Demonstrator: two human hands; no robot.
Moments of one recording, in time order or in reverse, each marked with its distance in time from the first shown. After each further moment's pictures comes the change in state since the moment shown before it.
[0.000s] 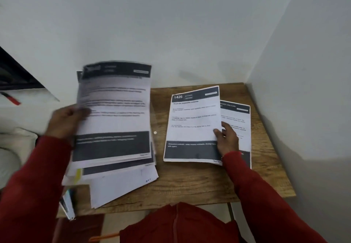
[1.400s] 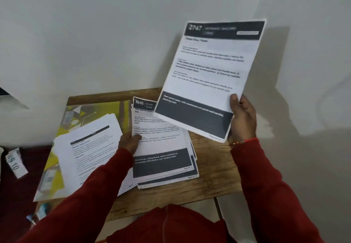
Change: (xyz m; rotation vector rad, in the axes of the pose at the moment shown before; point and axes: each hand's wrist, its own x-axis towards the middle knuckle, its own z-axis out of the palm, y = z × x) left_hand -0.026 -0.093 0.181 0.161 -0.253 -0.327; right_hand -0.019 -0.109 -0.076 0.729 0.108 -0.154
